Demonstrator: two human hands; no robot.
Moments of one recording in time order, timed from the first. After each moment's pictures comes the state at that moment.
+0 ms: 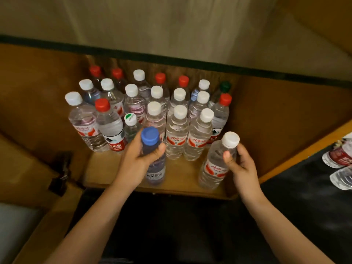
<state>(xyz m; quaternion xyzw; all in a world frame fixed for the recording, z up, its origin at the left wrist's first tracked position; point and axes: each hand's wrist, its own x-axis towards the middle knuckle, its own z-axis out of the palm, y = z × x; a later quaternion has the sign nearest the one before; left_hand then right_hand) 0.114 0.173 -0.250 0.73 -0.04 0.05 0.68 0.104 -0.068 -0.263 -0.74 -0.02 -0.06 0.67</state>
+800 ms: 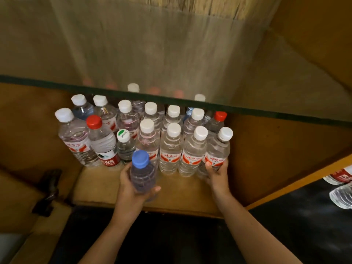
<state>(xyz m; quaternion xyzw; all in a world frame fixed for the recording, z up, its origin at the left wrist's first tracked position) 0.102 0.165 -0.306 0.74 0.11 0.03 0.67 0.165 -0.056 -0.333 -0.66 0.14 -0.02 0.73</state>
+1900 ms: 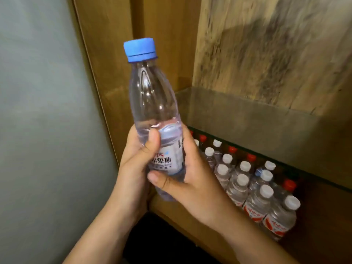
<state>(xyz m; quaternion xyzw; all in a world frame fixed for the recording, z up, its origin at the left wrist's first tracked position) -0.024 0.208 -0.056 0.56 -0.04 0.32 0.76 0.035 0.114 -0.058 -0.61 -0.47 0.11 0.63</state>
